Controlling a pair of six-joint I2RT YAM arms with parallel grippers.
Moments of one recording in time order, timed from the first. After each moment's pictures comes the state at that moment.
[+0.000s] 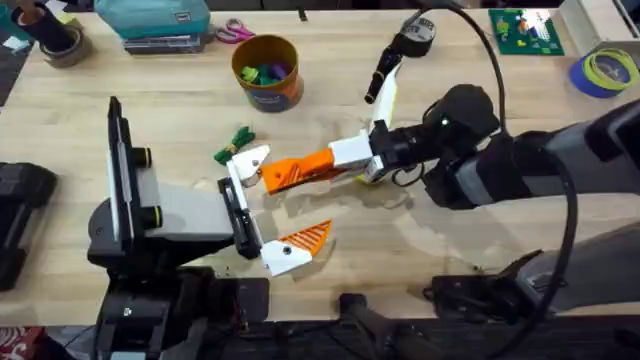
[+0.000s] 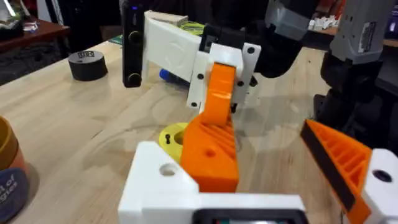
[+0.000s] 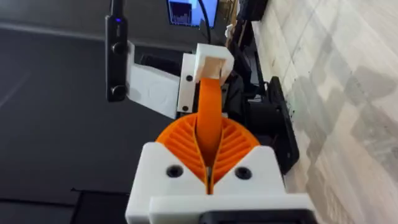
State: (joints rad) left arm -0.02 0.01 0.01 -0.13 1.17 0.05; right arm 0.52 1.72 0.44 1.40 -1.26 1.52
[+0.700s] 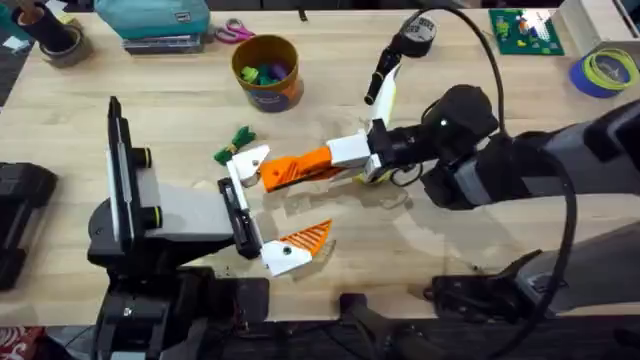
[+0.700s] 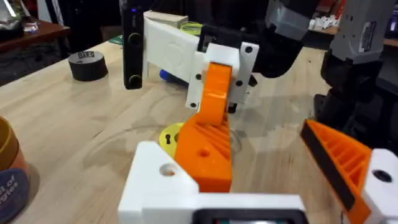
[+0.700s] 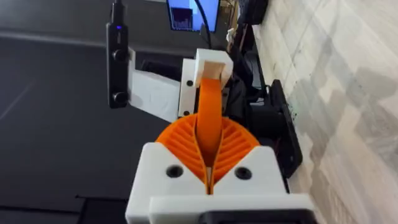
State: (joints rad) left arm -0.02 0.01 0.01 -0.13 1.17 0.06; right arm 0.53 1.72 0.44 1.40 -1.23 1.55
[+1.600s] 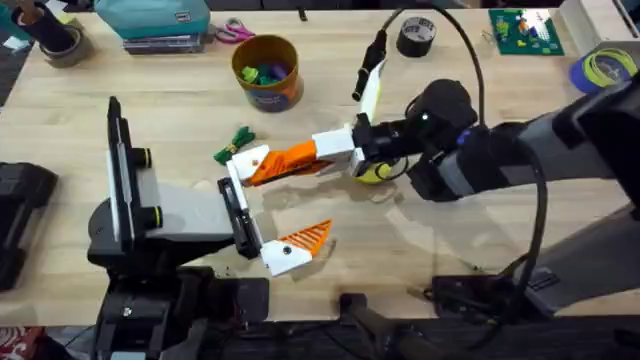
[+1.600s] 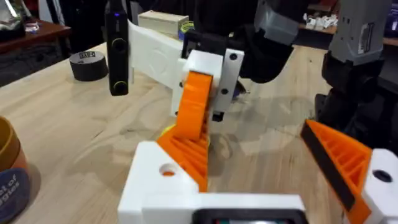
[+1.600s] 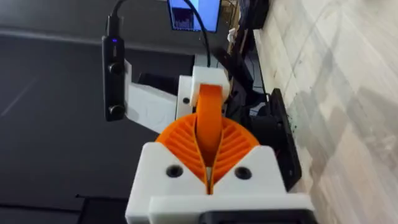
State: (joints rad) left arm -0.02 0.01 0.01 -0.13 1.17 0.06; right arm 0.56 1.80 0.52 1.40 -1.20 1.55
